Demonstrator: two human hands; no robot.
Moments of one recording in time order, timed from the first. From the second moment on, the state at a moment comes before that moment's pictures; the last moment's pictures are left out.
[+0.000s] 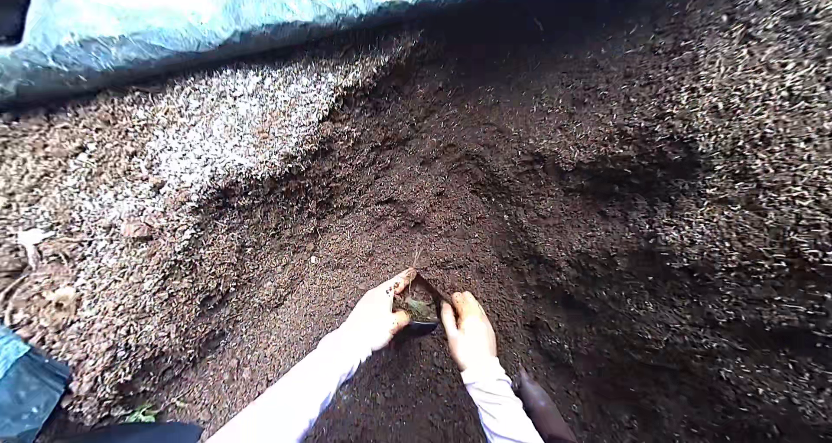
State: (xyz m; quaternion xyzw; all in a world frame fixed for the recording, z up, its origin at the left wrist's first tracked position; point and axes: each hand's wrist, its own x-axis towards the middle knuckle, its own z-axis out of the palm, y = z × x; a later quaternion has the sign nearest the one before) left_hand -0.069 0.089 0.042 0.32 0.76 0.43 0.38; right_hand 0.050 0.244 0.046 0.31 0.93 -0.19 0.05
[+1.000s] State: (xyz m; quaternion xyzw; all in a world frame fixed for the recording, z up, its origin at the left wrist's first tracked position) left_hand -0.115 0.051 0.090 0.24 0.89 0.36 0.17; right_hand 0.072 0.234 0.036 0.11 0.94 -0.31 -0.05
